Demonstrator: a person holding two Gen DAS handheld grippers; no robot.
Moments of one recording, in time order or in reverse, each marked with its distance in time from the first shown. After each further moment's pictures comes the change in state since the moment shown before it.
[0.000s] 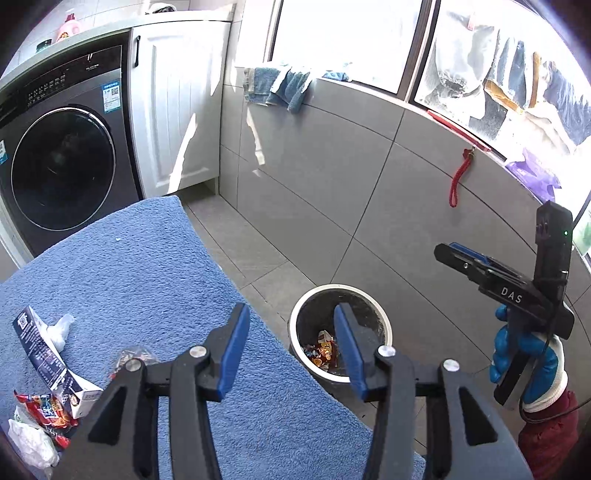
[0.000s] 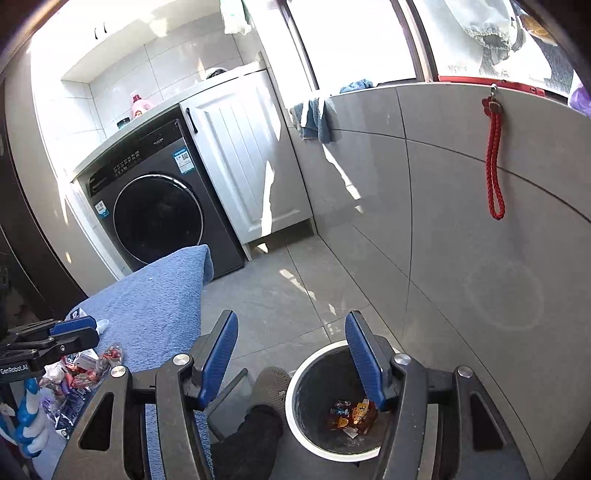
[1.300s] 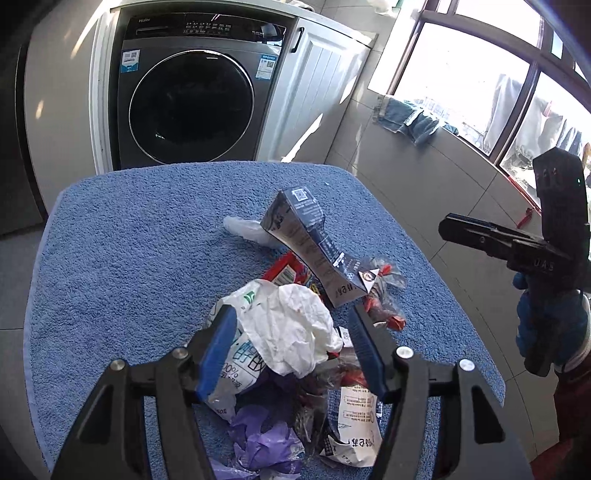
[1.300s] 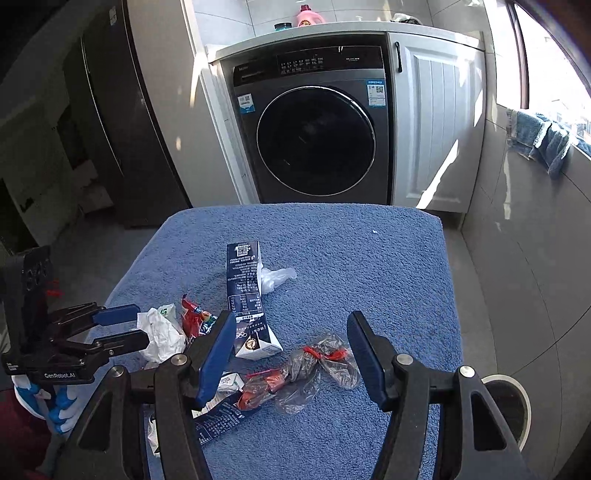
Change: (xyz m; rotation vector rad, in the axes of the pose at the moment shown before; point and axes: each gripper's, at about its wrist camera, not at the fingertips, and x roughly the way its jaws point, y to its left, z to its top) left arm -0.104 0.243 -0.133 -0.272 -0.044 0.101; right arm 0.100 0.311 -0.031 -0.400 0.258 0.304
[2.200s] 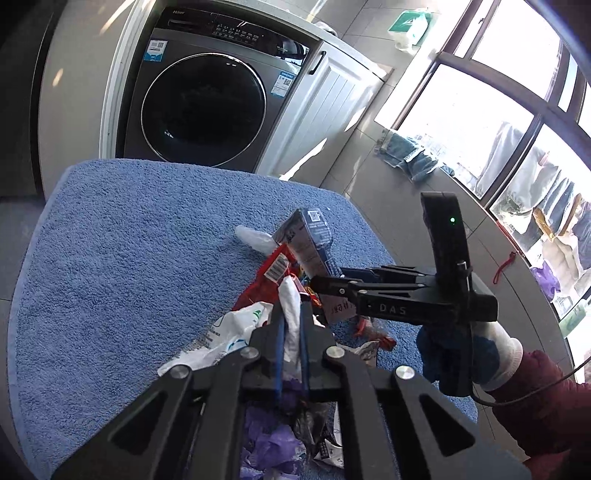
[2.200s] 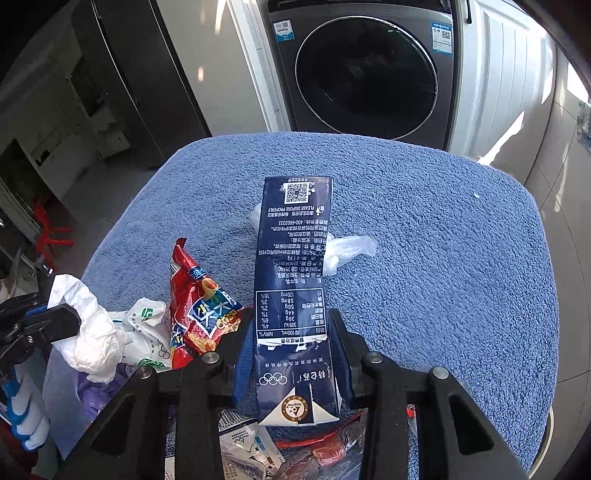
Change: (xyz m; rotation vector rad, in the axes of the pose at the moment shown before) left arm -0.024 0.034 -0.004 -0.154 -0.092 -0.090; right arm 0.129 0.042 0.001 -0.080 0.217 0.097
